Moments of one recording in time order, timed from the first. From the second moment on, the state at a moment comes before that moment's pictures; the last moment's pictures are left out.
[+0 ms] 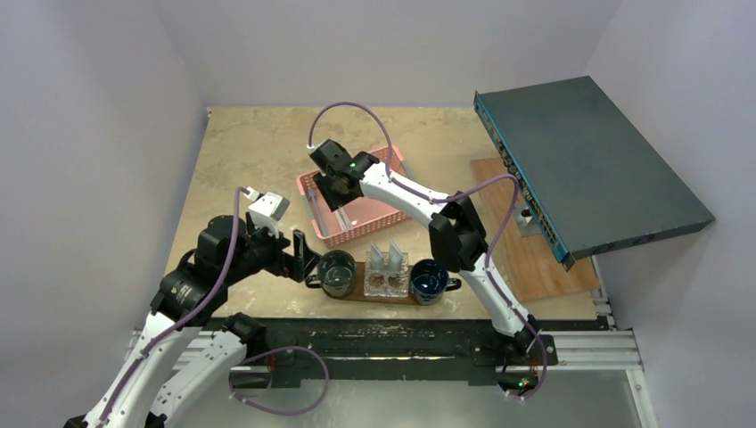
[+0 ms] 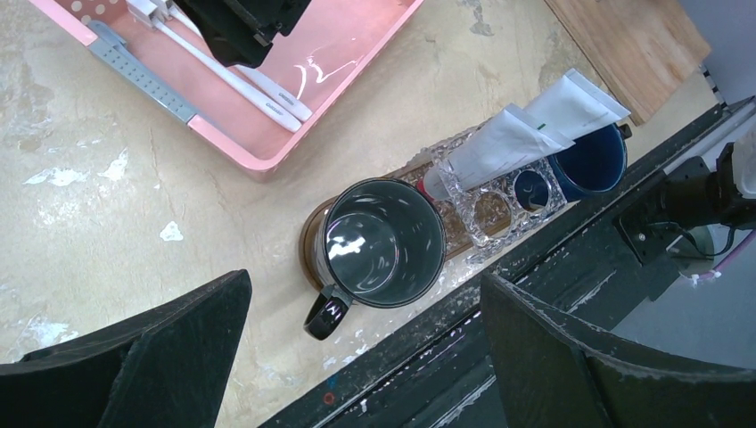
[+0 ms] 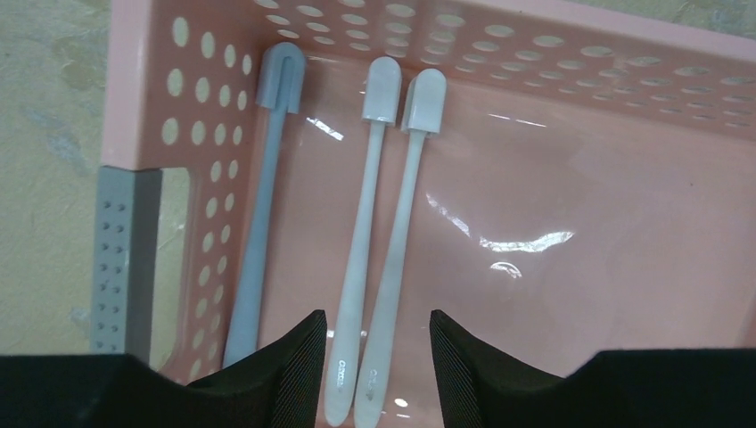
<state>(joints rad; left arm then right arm) -0.49 0.57 0.85 -0.80 0.20 -0.25 0.87 2.38 2.21 -0.82 0.16 0.23</state>
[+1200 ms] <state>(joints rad) -0.49 0.57 0.85 -0.80 0.18 -0.25 0.84 2.51 2.24 -0.75 0.17 0.24</state>
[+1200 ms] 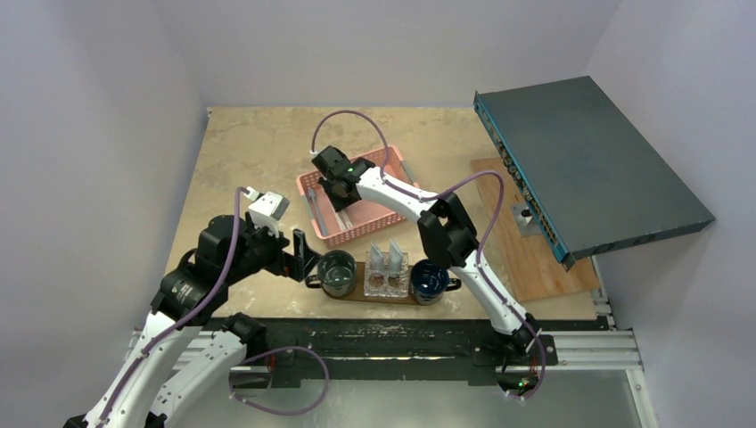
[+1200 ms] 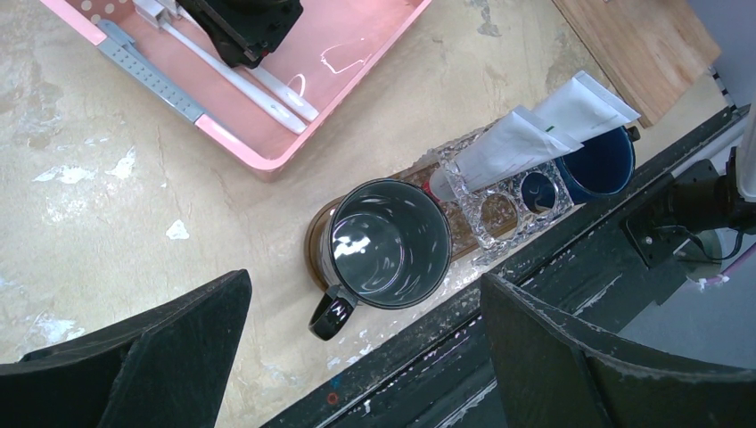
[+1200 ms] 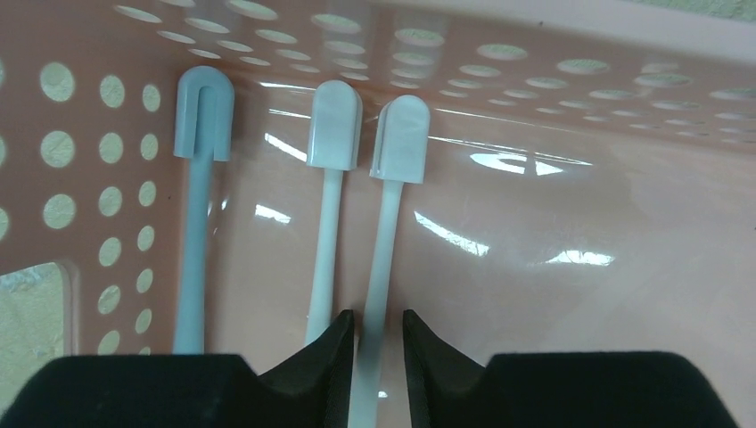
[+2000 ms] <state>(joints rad) -0.49 0.57 0.85 -0.81 0.18 -0.25 0.84 2.45 2.16 -0.72 0.22 0.24</state>
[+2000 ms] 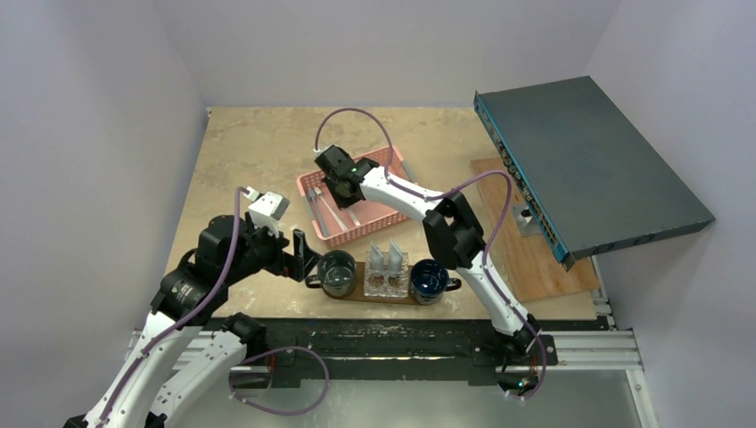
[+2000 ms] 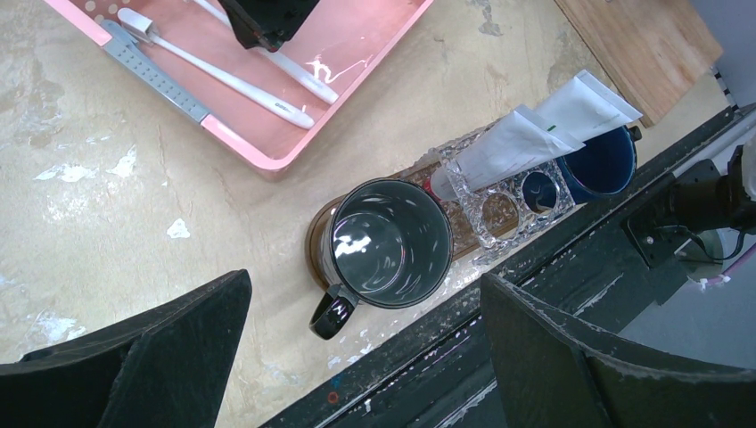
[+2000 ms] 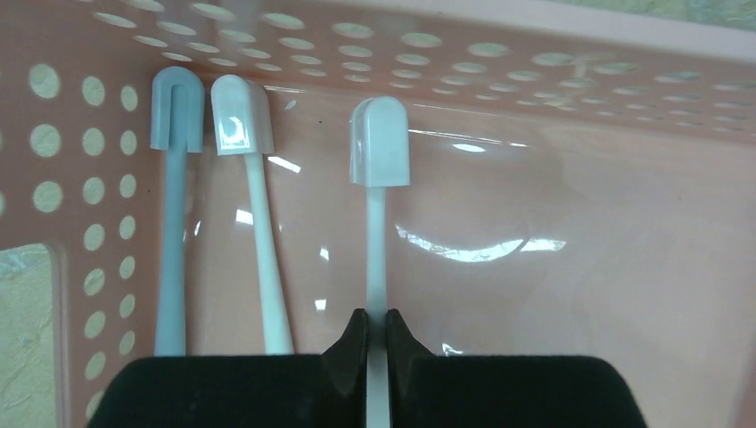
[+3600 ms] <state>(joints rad) -0.49 0.63 1.00 -0.79 0.40 -0.28 0.84 1.48 1.56 -0.58 -0.22 0.20</state>
